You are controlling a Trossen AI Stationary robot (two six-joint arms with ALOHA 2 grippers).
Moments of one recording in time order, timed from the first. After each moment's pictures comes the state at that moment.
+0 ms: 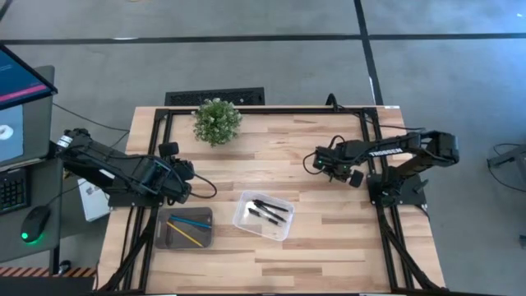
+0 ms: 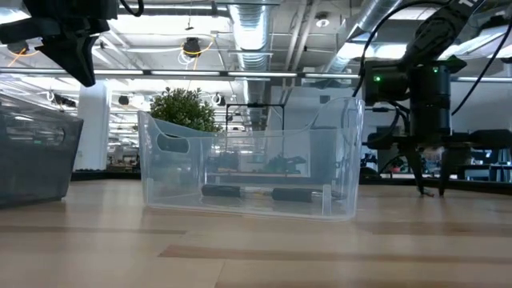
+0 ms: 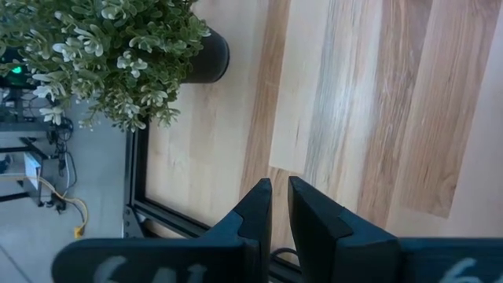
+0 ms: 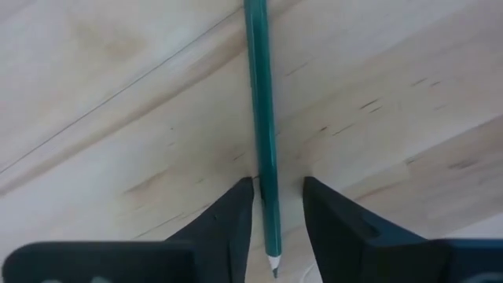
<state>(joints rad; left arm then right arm) -0.37 1.07 0.94 -1.42 -0.61 -0.45 -0.24 1.44 0.62 -0.71 -0.02 1.78</state>
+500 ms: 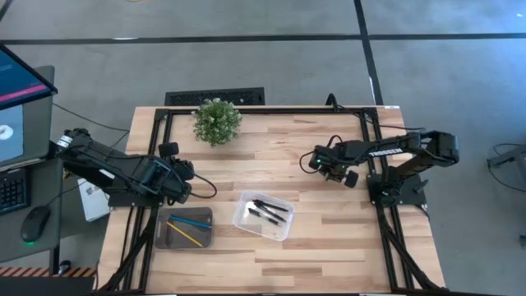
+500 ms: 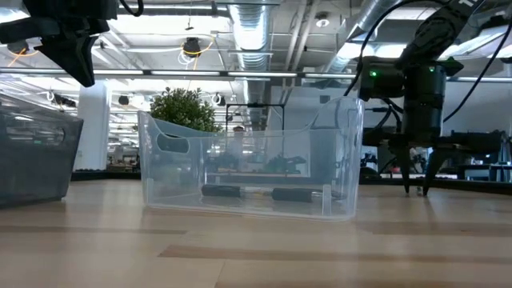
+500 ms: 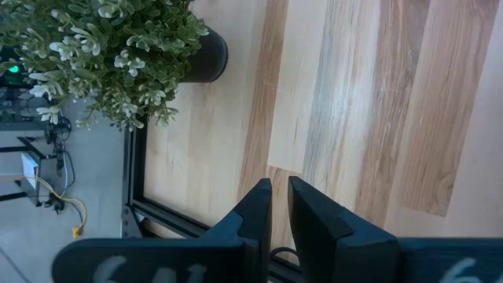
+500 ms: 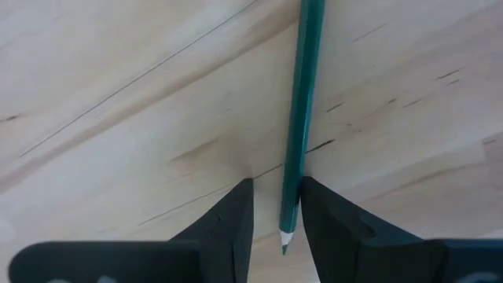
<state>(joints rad) -0.37 1.07 0.94 -1.42 -0.61 -0.45 -0.24 1.44 0.62 -0.61 -0.04 1.76</state>
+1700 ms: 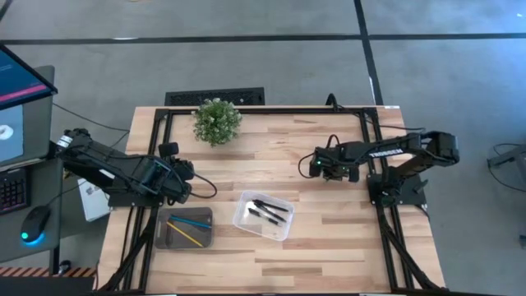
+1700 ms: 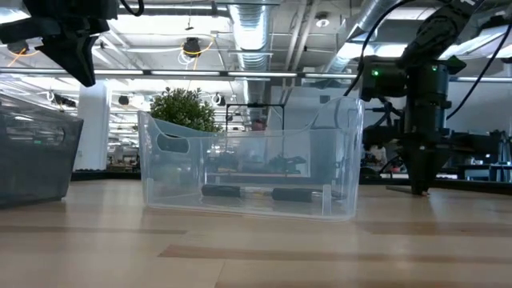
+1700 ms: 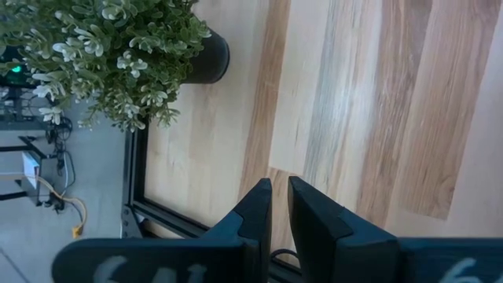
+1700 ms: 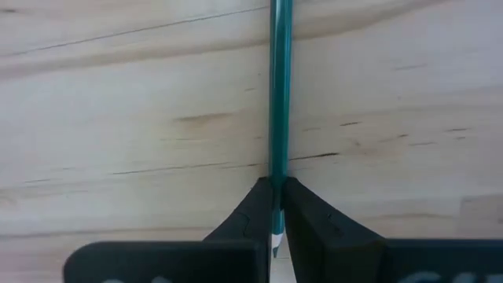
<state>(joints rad) -0.37 1.07 0.94 -1.42 -0.61 -0.46 -0.23 1.45 0.60 -0.63 0.00 1.40</state>
